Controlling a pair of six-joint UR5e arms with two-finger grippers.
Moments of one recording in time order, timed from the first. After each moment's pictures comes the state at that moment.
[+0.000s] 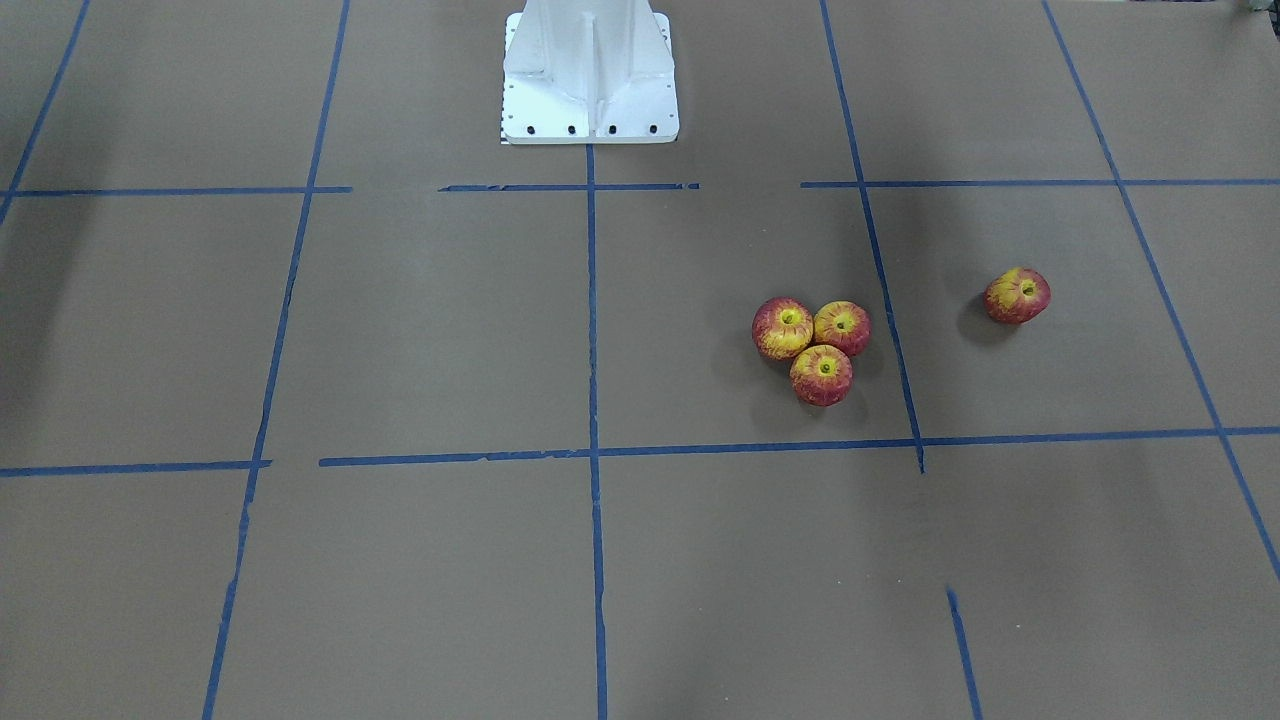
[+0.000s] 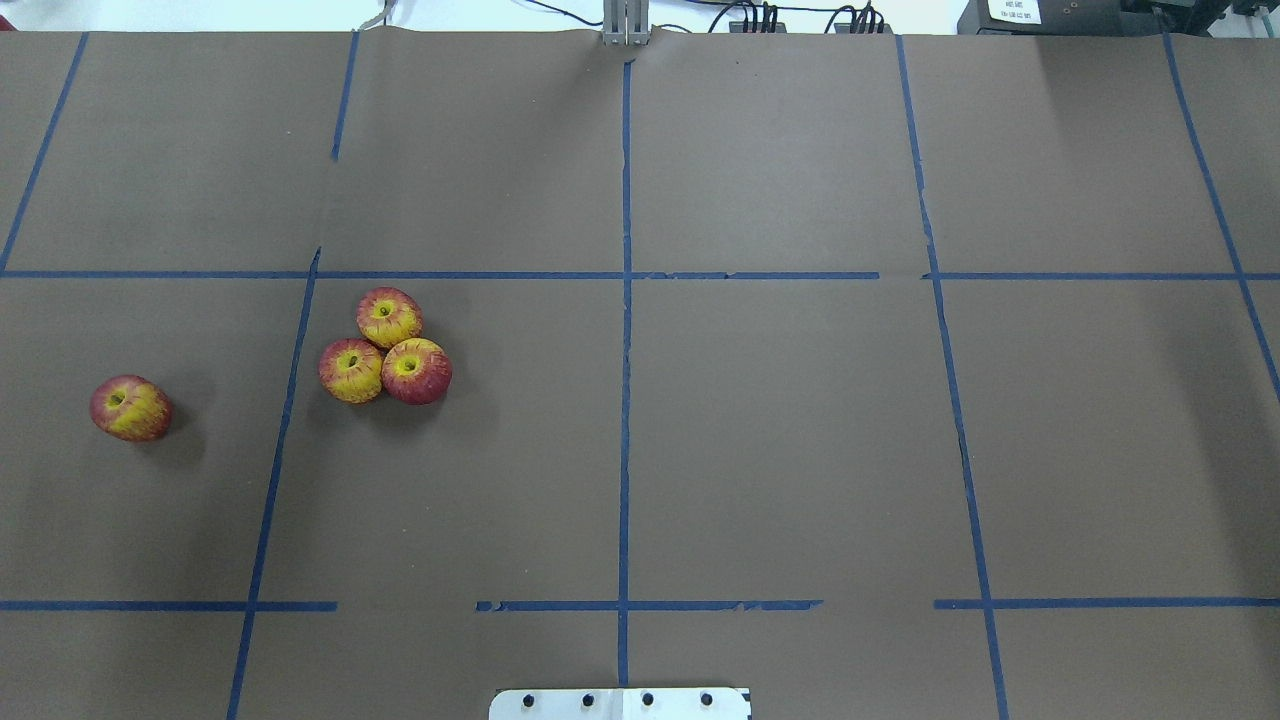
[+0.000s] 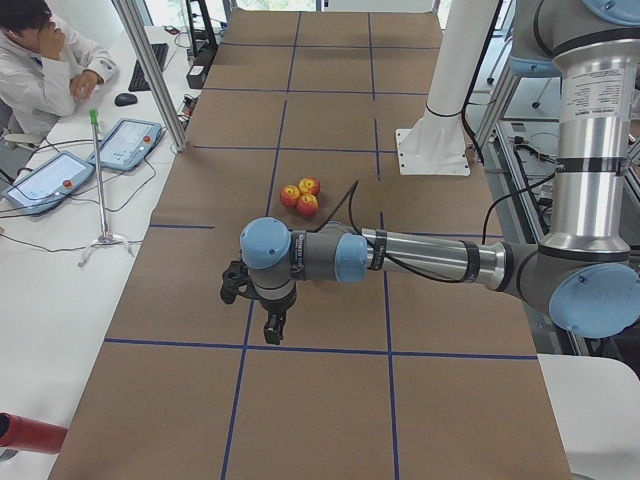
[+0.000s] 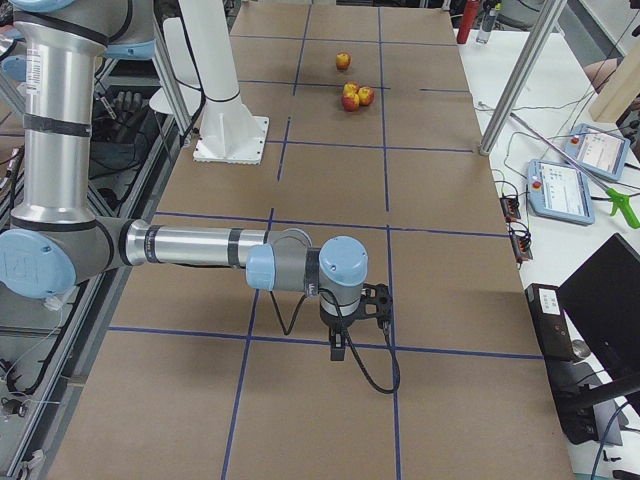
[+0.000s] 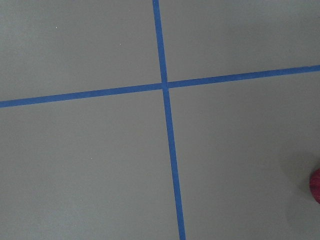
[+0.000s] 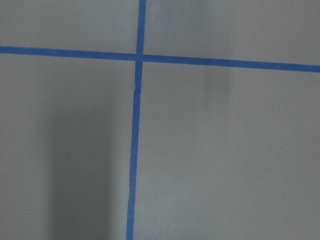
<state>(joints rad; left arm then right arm) -1.58 -1.54 -1.72 -1.48 -2.38 0.12 1.59 -1.71 1.71 -1.58 2.29 -0.06</state>
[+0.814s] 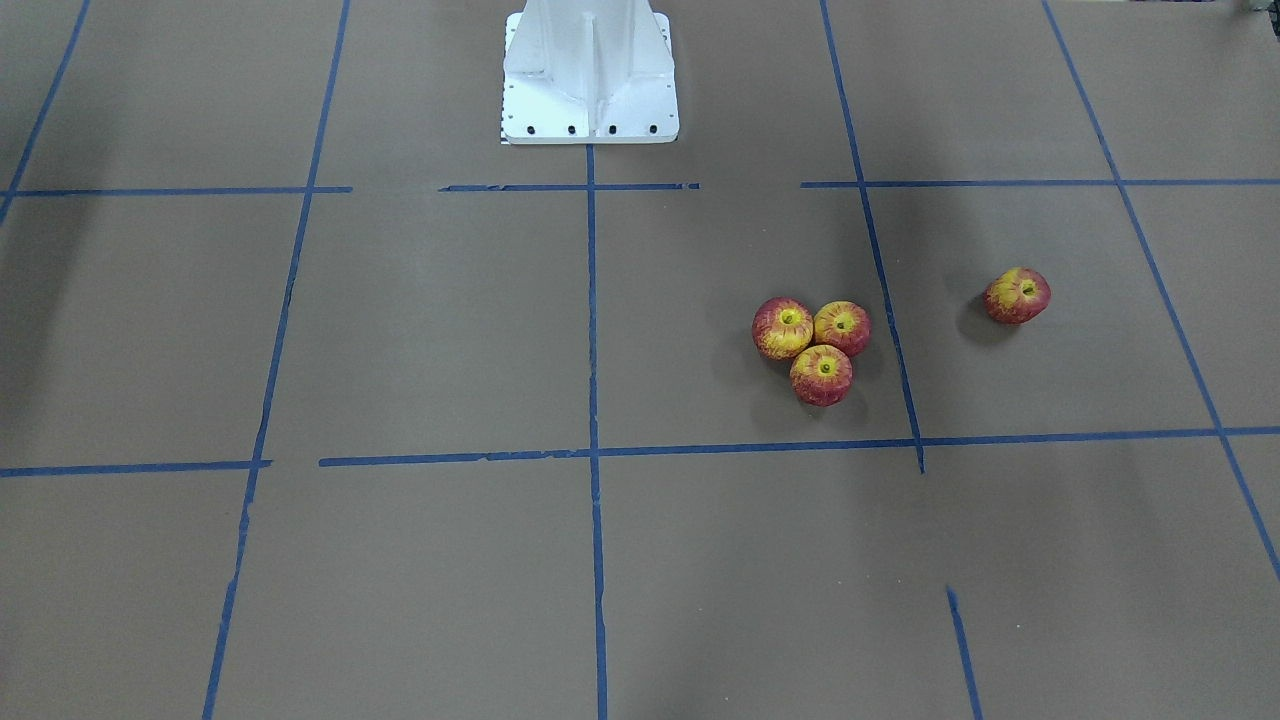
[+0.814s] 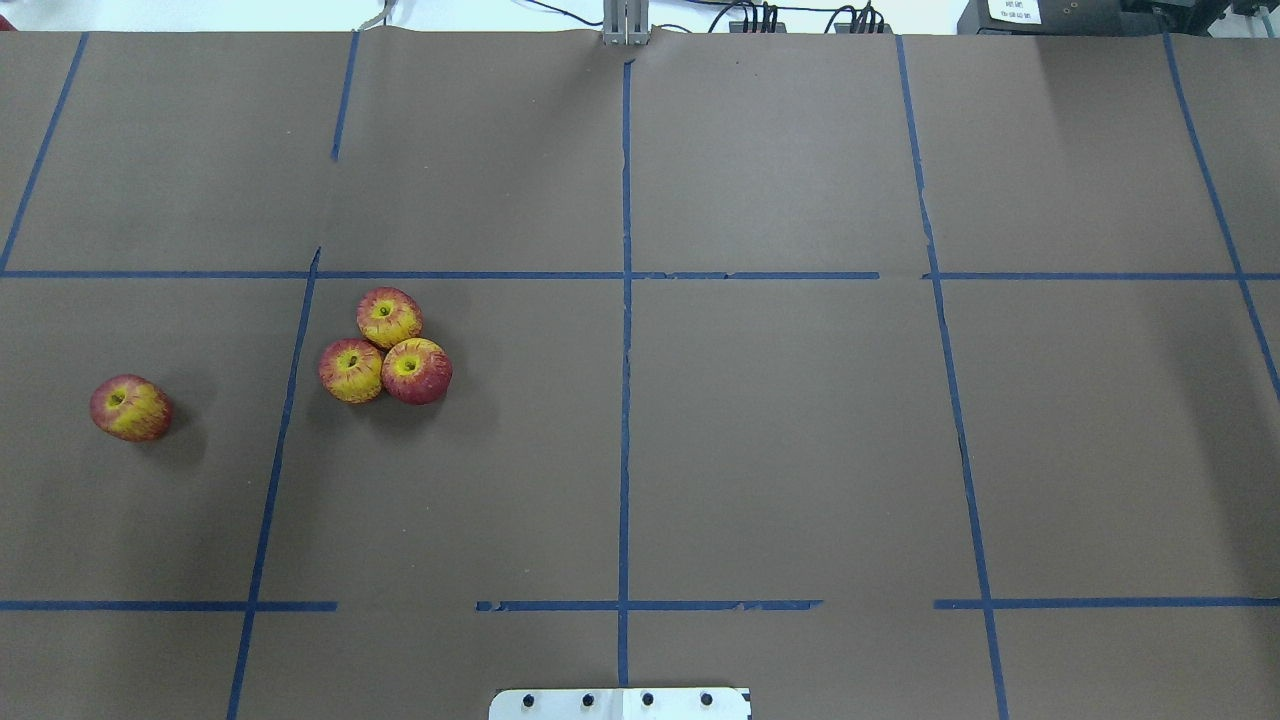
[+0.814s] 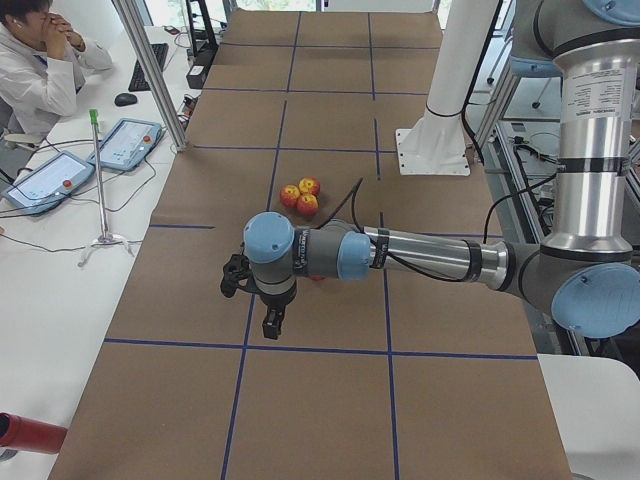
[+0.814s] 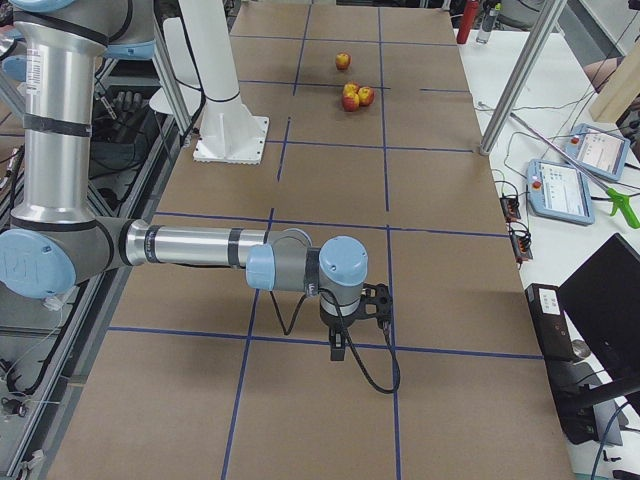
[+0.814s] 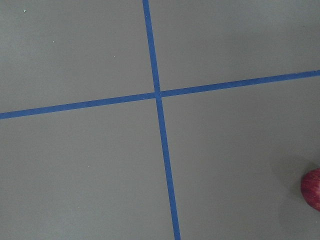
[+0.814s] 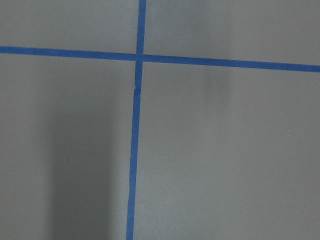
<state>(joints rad) -1.58 -1.53 -1.73 -1.53 -2.42 0.12 1.59 -1.71 1.71 -1.58 2.29 -0.06</state>
